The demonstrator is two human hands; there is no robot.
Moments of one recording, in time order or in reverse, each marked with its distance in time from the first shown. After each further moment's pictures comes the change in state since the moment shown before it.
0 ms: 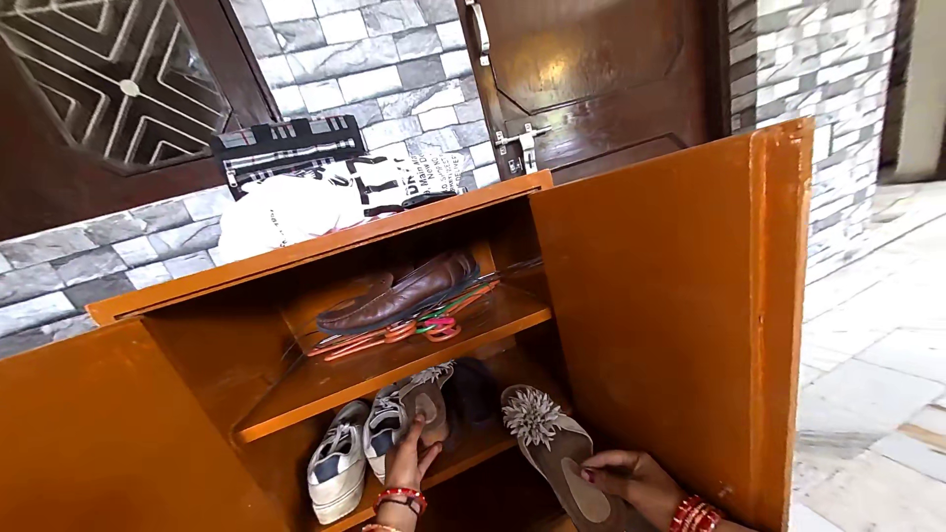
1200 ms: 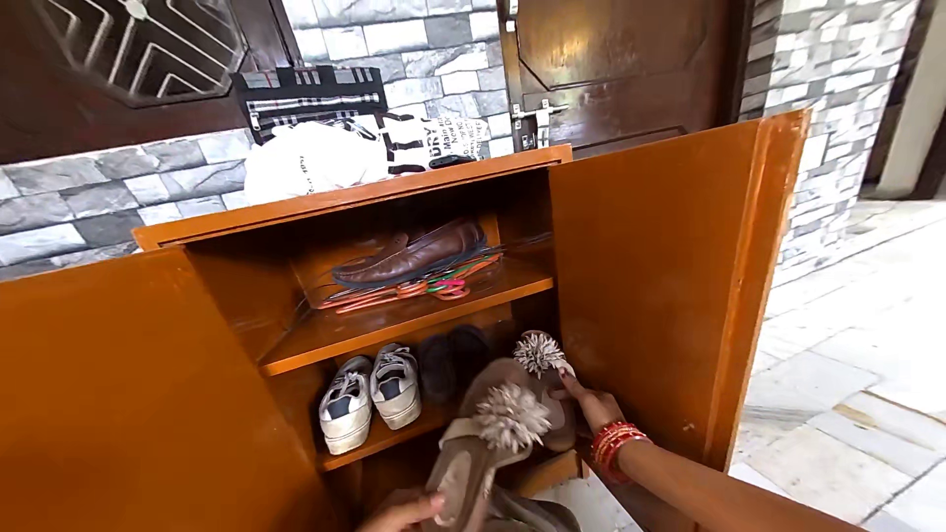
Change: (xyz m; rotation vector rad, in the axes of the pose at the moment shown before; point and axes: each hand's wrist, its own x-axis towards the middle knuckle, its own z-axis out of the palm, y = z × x) left_hand -0.109 -0.003 -0.127 0.426 -0.733 -0.220; right_hand 0.018 -0.028 0.039 -0.103 0.305 0.307
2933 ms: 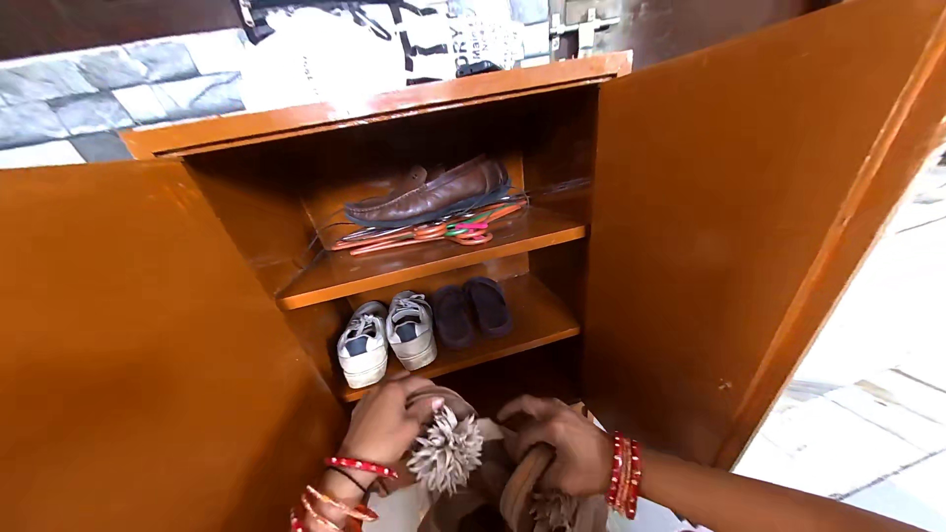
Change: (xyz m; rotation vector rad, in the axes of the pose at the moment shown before) left_hand -0.004 0.059 -0.007 1.099 0.399 0.242; right_hand -0.061 0.026 0.034 -0.613 -0.779 -1.103
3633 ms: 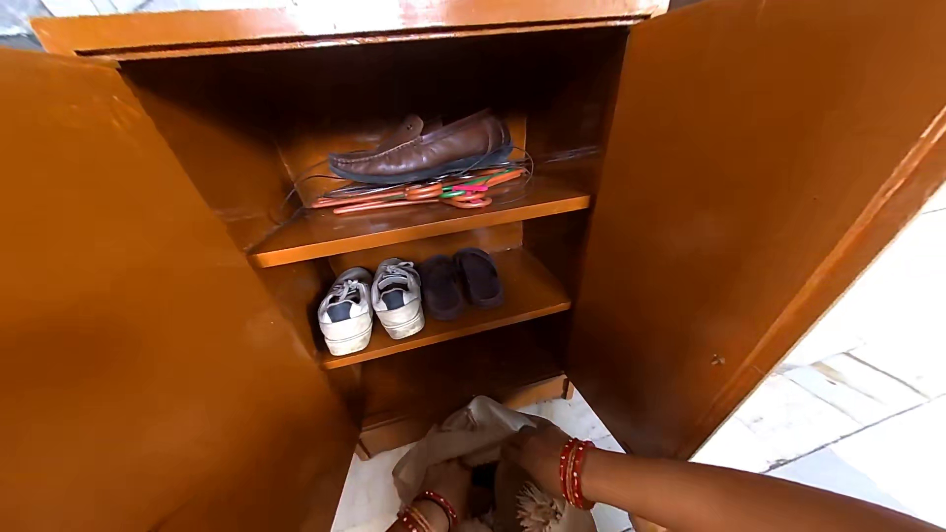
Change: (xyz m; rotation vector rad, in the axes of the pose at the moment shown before) left_hand -0.023 -0.014 0.188 0.336 -0.780 -0.078; right_hand 0.002 0.003 0.062 -0.407 -0.796 0.392
